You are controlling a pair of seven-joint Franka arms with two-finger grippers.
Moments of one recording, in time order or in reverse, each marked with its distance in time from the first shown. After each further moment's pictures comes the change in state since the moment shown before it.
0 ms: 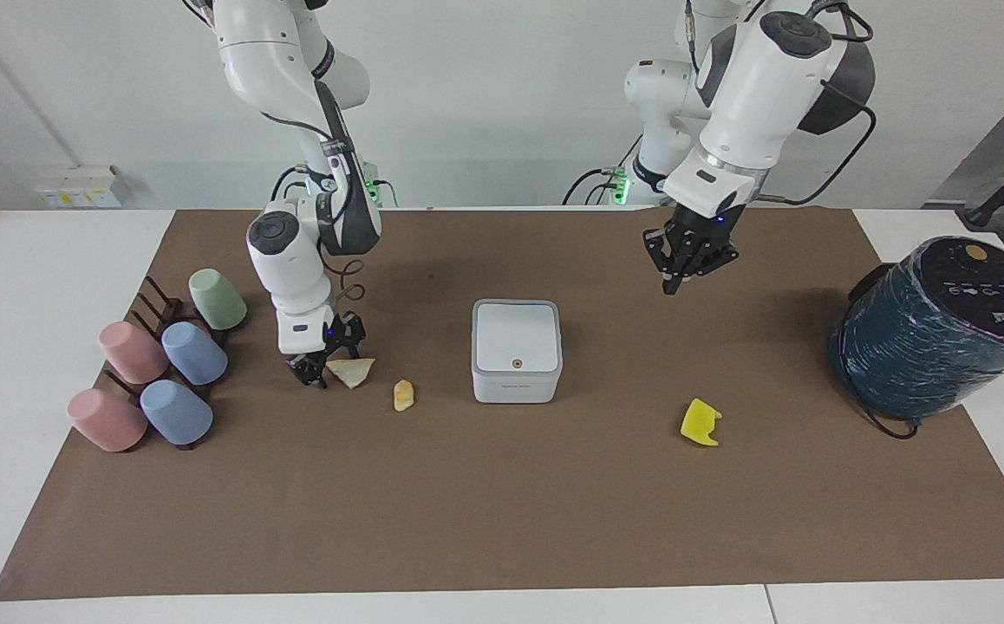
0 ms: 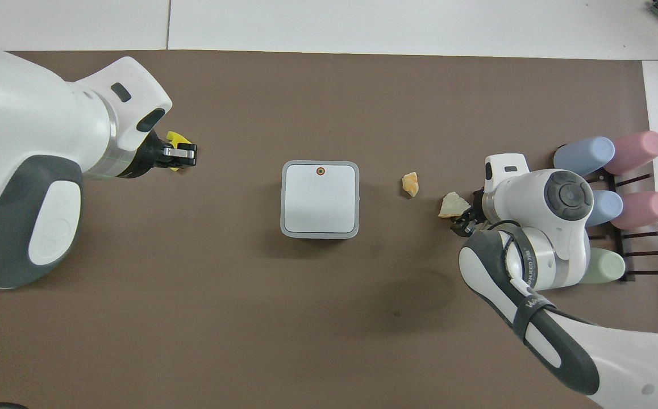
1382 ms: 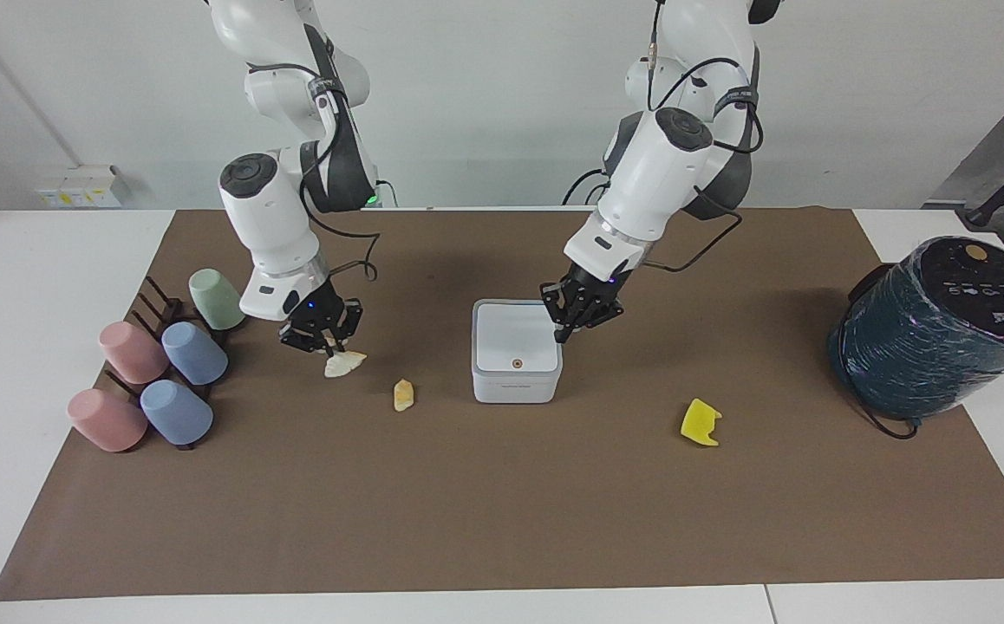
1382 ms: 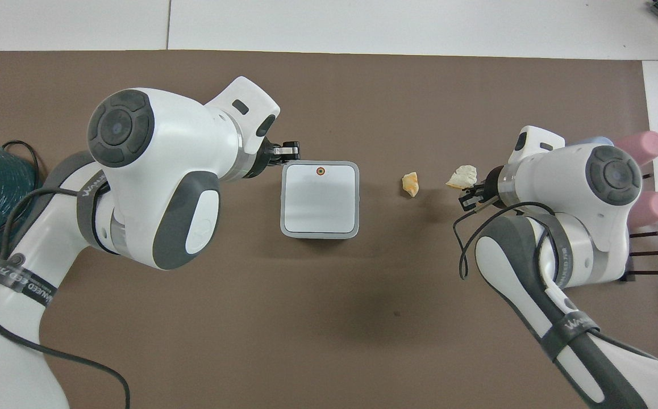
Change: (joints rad) left arm -0.146 0.175 -0.001 -0.041 -0.193 0.354 -0.130; right arm 0.005 -0.146 0.005 0.143 0.030 -0.232 0.502
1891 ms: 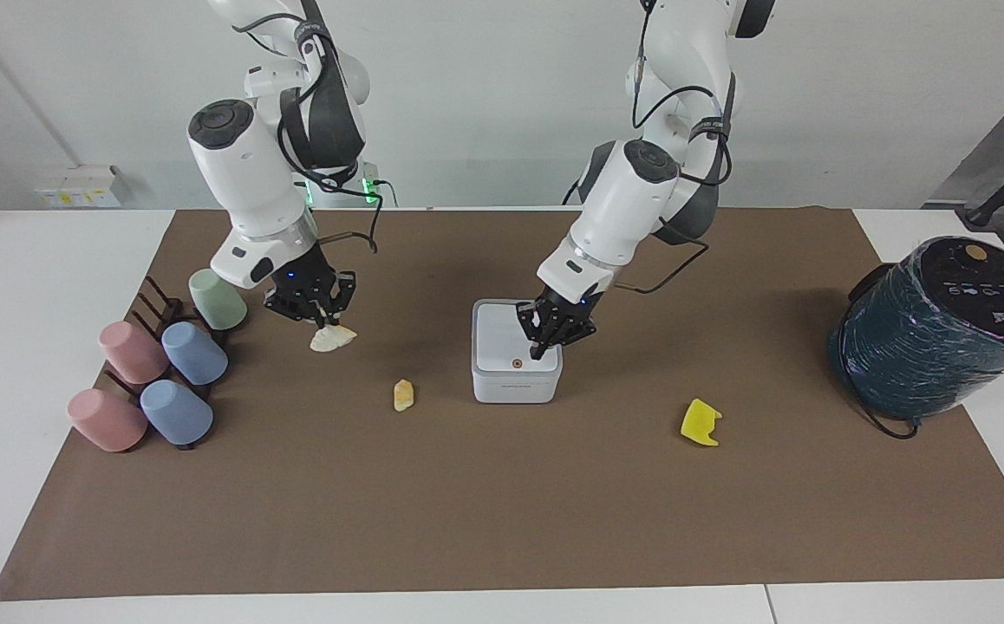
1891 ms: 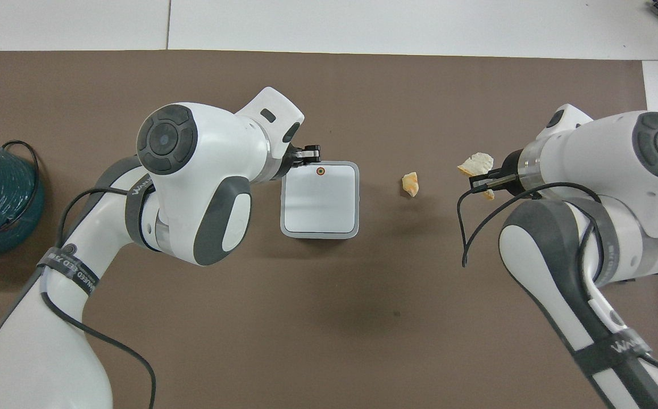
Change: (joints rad) left arm -0.047 0.077 0.000 -0.001 -0.016 0.100 -0.004; right arm 0.001 -0.045 0.000 0.173 -0.001 -0.271 0.197
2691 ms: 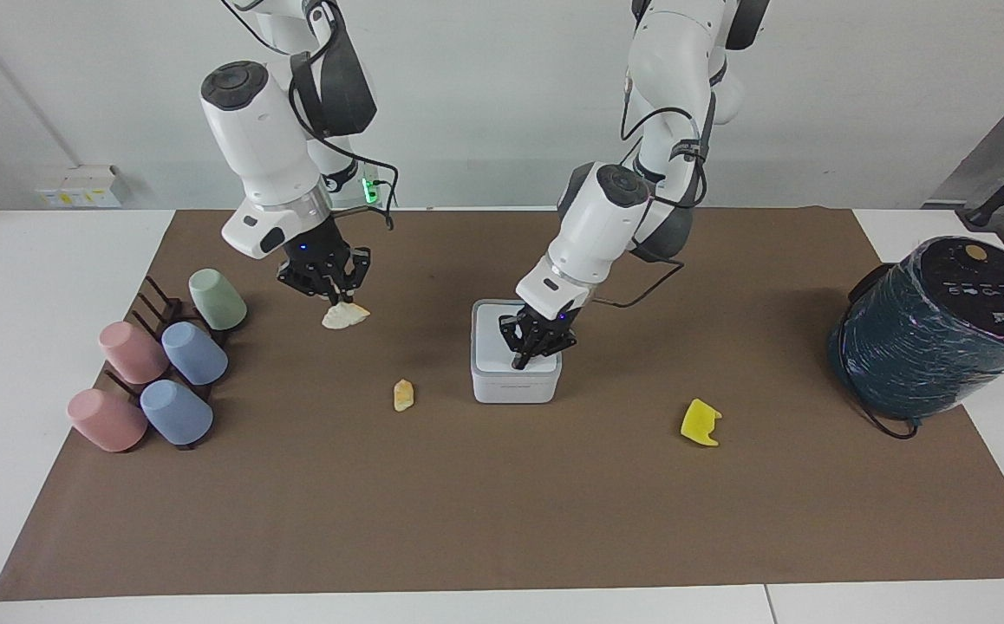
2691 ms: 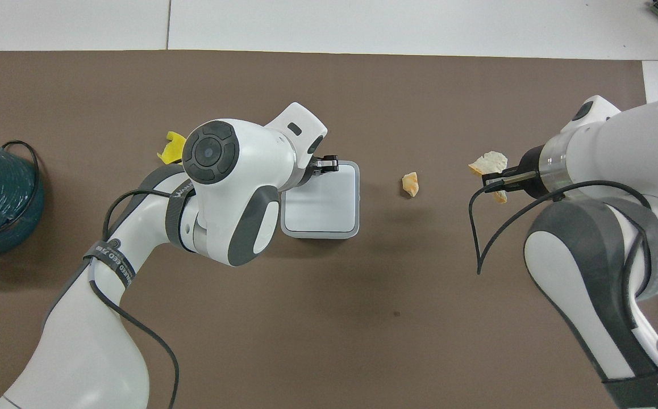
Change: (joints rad) left arm -0.028 0.048 0.001 -0.003 -0.001 0.040 -0.011; right arm 0.037 -0.034 0.023 0.006 -0.001 -0.034 0.136
